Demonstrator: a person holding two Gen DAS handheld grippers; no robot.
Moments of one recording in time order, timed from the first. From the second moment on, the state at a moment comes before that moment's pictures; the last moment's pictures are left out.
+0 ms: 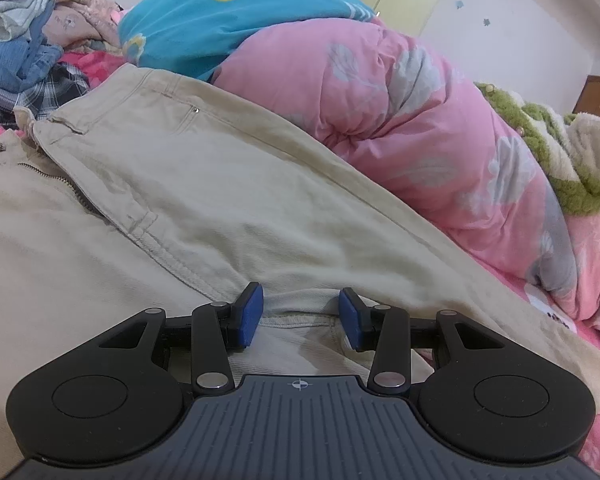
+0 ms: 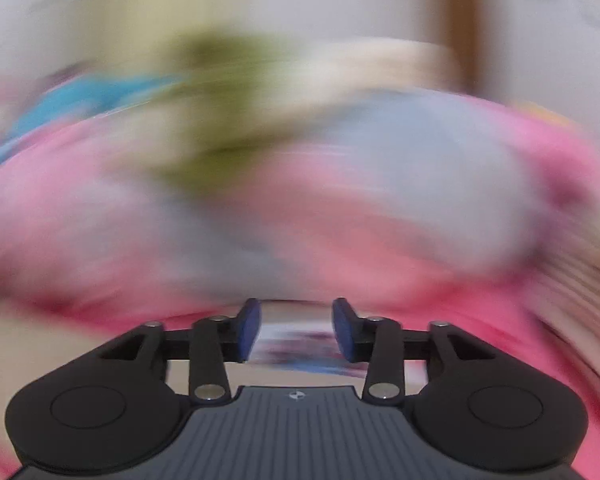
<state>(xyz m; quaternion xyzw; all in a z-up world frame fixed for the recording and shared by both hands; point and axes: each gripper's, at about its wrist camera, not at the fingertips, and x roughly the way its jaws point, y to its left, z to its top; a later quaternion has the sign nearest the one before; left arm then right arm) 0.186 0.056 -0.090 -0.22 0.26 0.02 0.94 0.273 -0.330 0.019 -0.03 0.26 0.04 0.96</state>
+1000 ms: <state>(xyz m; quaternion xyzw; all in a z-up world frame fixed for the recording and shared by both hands) 0.185 0.063 -0.092 -0.25 0.25 0.01 0.94 0.418 0.002 -0.110 -0.33 0.30 0.23 0.87</state>
